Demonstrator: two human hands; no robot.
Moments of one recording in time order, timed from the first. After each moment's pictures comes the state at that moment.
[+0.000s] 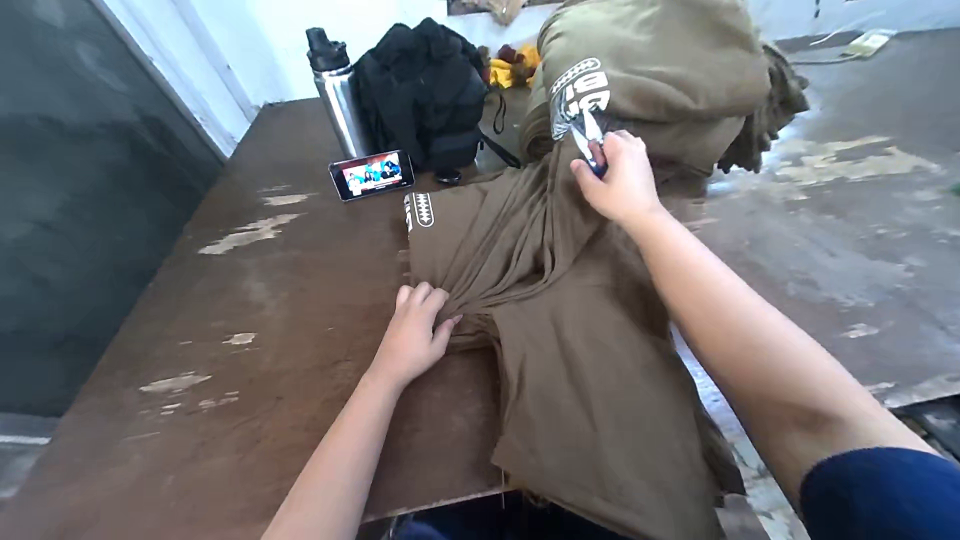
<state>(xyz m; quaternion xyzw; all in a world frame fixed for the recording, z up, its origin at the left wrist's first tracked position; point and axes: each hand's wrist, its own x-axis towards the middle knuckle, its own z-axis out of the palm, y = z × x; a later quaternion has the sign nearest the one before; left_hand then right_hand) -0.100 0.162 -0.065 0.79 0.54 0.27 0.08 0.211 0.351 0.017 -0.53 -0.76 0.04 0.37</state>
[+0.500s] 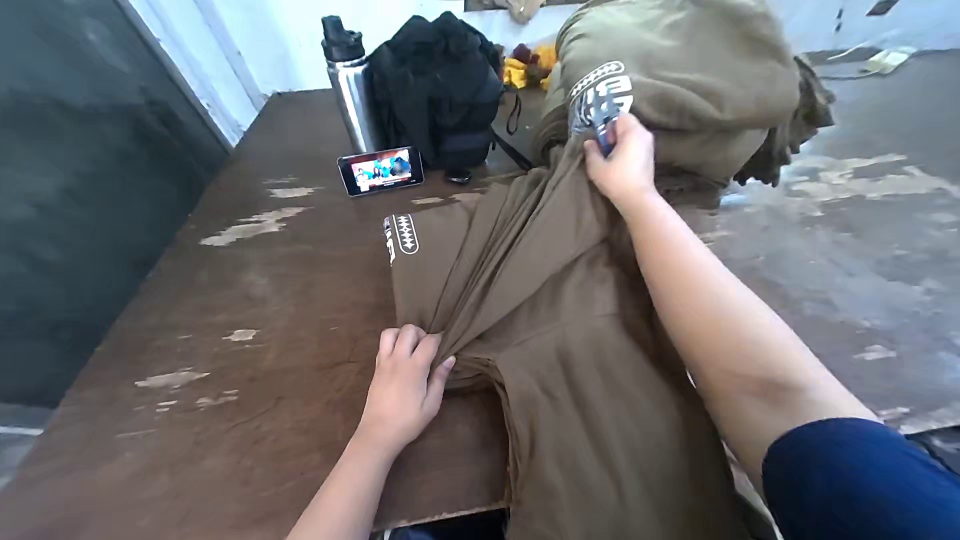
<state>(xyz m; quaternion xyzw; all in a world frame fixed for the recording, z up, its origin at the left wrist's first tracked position) -0.100 0.100 -0.075 0.75 0.59 0.29 0.01 0.187 0.394 0.026 -0.59 -0.72 0.07 0.37</state>
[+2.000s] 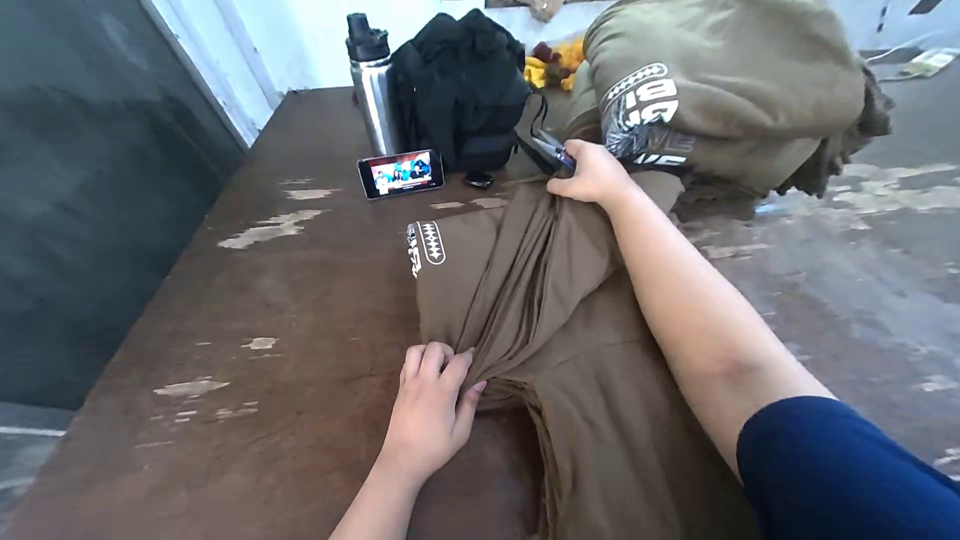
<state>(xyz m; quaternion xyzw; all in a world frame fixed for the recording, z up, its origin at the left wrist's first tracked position) -0.105 0.100 -0.081 0.75 0.58 0.32 -0.01 0.134 0.445 0.012 -0.54 -0.81 0.13 0.21</state>
